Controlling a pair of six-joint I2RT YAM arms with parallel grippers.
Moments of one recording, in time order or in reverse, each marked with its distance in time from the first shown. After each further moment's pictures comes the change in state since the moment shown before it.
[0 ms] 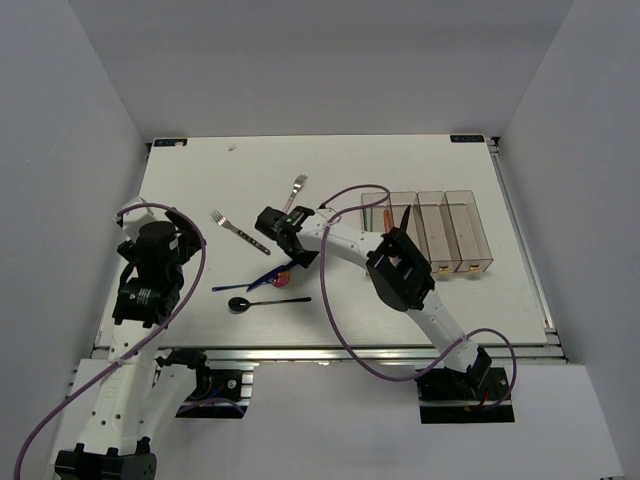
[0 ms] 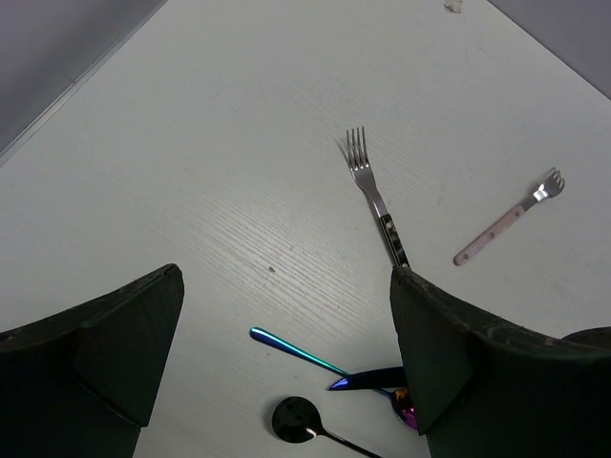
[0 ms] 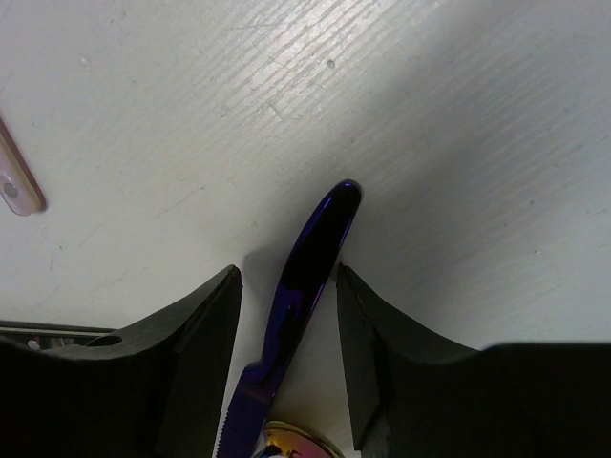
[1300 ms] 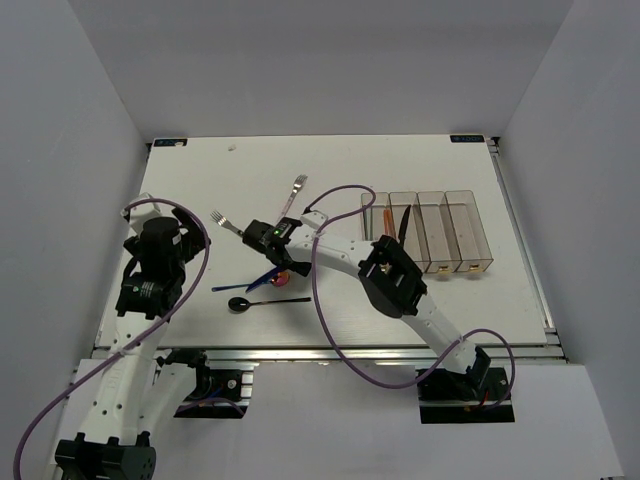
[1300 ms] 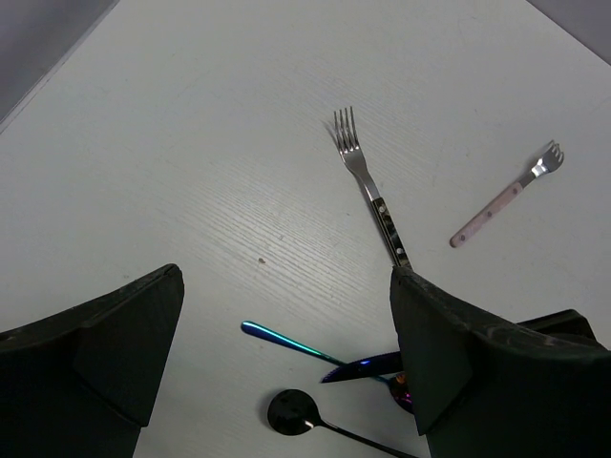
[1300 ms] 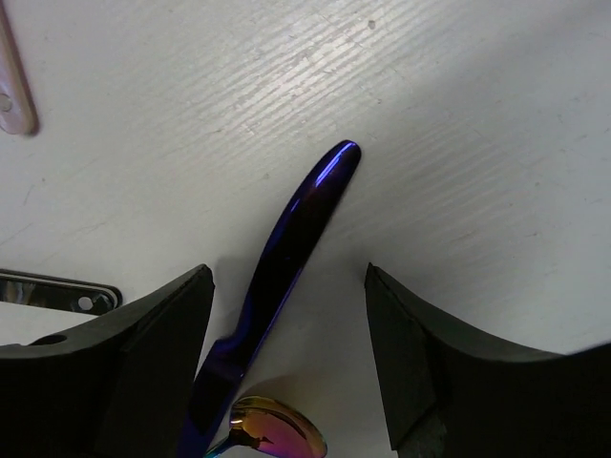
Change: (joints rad) left arm 0.000 0.048 0.000 0.014 0.049 0.016; right arm 0.071 0.029 0.051 -0.029 0.117 -0.088
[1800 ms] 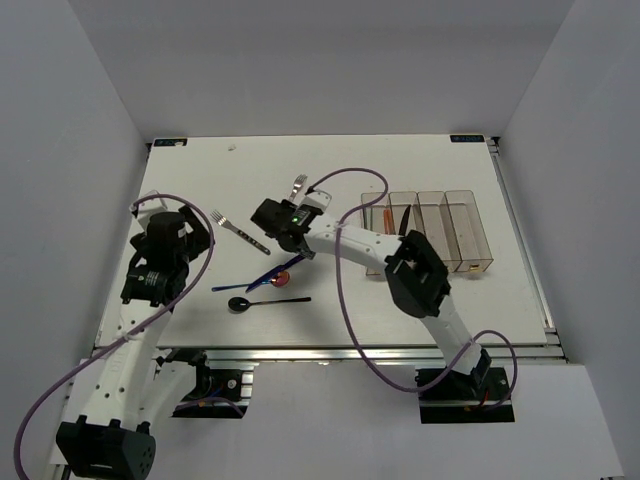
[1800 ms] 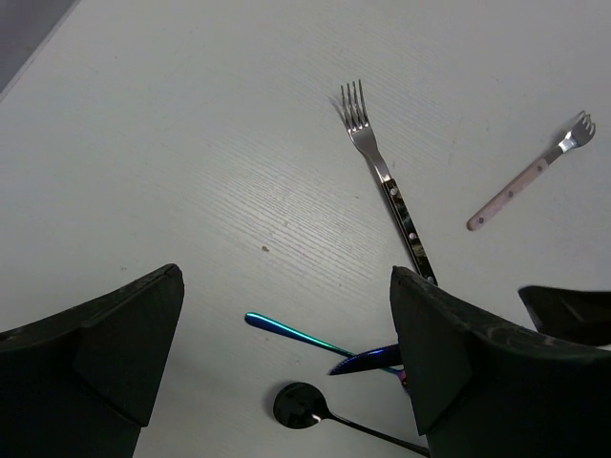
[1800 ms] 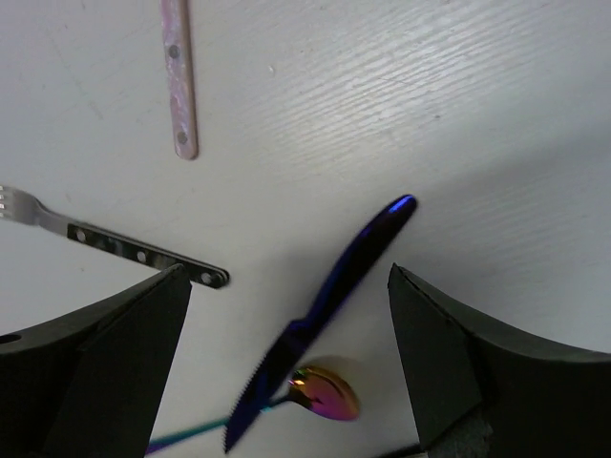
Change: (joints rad) left arm 0.000 0.074 0.000 0.003 0.023 0.011; right arm -0.046 -0.254 -0.227 0.251 -0.023 -0.218
